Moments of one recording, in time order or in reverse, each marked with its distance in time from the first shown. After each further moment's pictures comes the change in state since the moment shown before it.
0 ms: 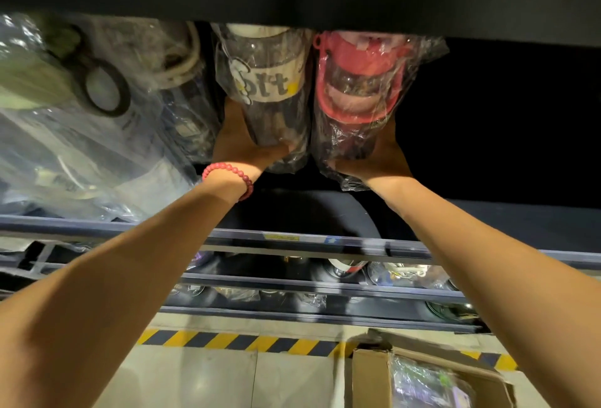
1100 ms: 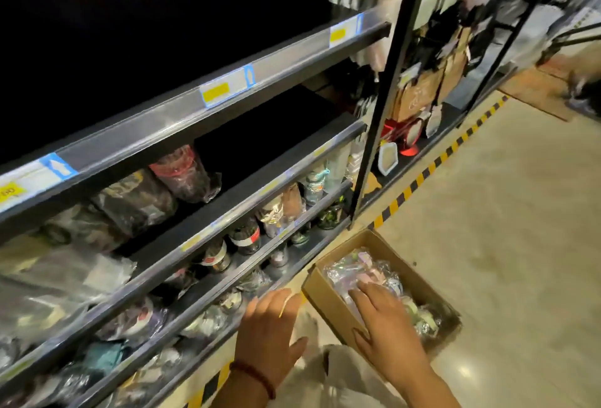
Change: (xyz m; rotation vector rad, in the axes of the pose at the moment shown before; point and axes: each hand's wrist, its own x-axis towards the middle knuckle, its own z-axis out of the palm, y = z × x) left_hand -0.288 -0.046 0.123 0.304 0.205 1.236; right_hand -0.496 -0.039 -0.084 -0.590 0.190 0.279
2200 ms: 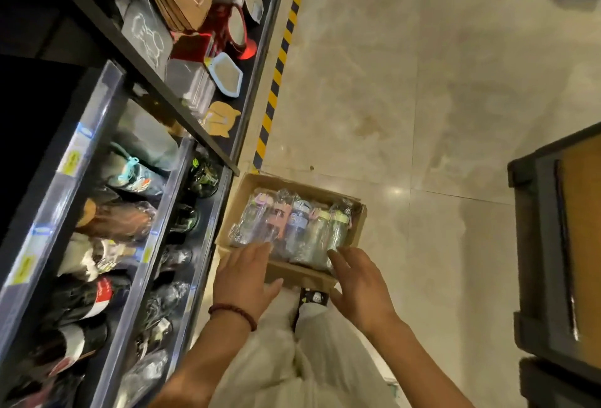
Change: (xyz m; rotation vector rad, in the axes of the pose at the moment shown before) left_hand 0.191 0.166 0.080 0.079 -0.396 0.378; right_hand -0.063 0.170 0.044 0.275 0.011 0.728
